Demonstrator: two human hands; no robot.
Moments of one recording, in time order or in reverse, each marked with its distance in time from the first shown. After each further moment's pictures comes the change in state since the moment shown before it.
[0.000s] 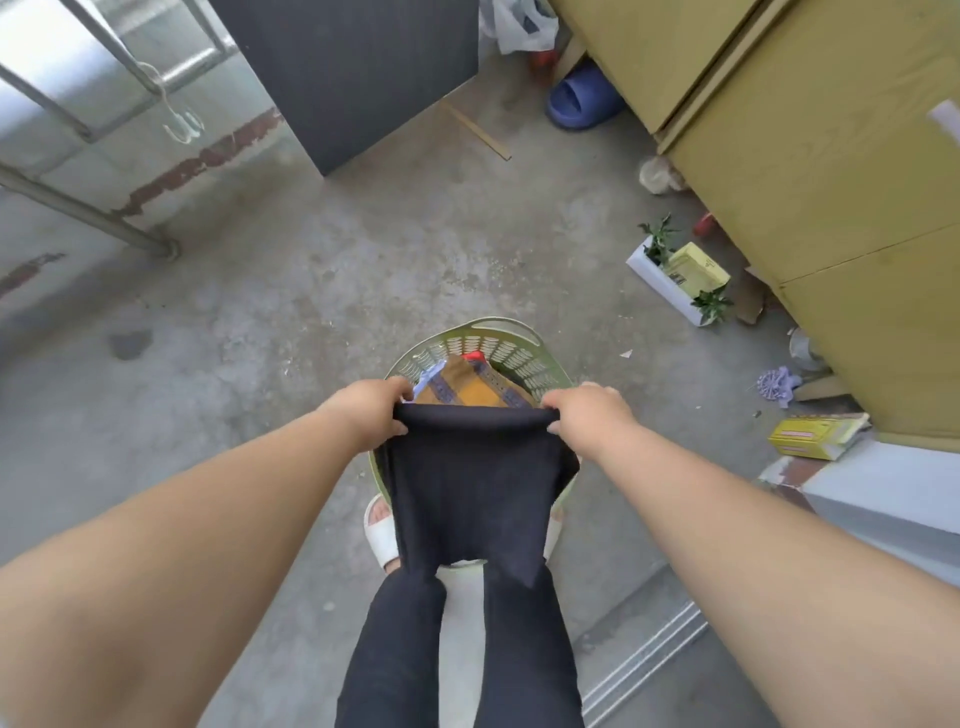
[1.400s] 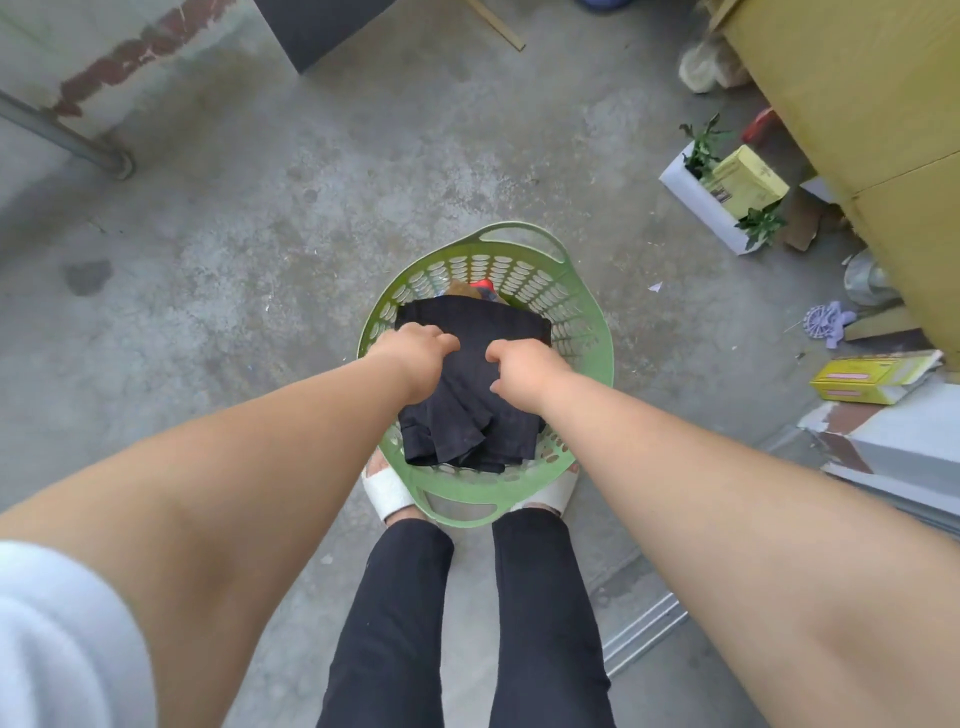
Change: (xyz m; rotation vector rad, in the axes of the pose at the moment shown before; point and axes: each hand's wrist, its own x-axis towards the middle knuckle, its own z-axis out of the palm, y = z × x) left_hand 0.084 0.013 0.093 0.352 0.011 0.146; right_hand 0.079 -0.055 0.104 0.234 -0.087 -0.046
